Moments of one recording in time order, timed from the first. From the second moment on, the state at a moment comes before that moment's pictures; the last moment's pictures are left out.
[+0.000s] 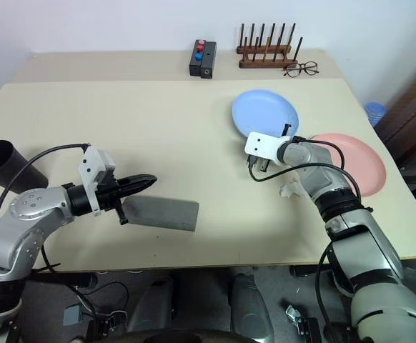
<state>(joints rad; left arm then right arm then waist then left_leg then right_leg) -0.17 0.67 0.10 -0.45 -0.51 0.65 -0.78 -0.78 -0.64 0.36 0.54 -0.38 -0.07 0.56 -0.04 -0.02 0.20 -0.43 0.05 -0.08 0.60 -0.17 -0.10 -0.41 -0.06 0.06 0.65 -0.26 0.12</state>
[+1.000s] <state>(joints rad) -0.33 0.56 -0.03 -0.25 -0.42 0.51 -0.80 -0.04 -1.09 -0.24 -0.29 -0.02 0.33 0.97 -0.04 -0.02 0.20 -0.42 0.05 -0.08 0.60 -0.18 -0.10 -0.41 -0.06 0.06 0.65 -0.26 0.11</state>
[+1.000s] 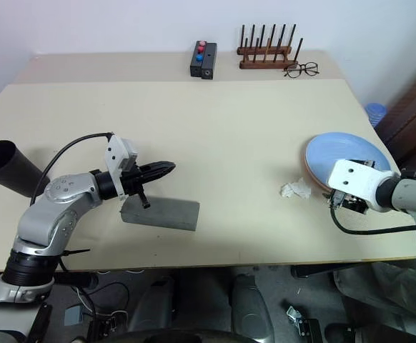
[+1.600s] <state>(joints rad) -0.30 0.54 -0.10 -0.39 -0.45 0.56 -0.80 -0.20 -0.99 0.05 -0.02 -0.13 0.19 0.89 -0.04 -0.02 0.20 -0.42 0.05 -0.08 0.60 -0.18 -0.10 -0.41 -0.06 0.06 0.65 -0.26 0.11</state>
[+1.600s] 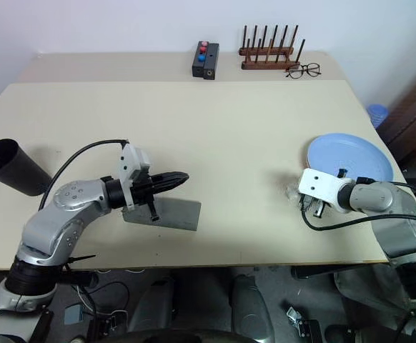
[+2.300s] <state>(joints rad) -0.27 0.54 -0.05 -0.36 -0.42 0.52 -0.74 -0.37 -1.11 -0.02 0.34 -0.19 0.09 0.79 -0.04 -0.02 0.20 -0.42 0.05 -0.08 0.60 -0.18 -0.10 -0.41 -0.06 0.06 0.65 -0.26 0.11</state>
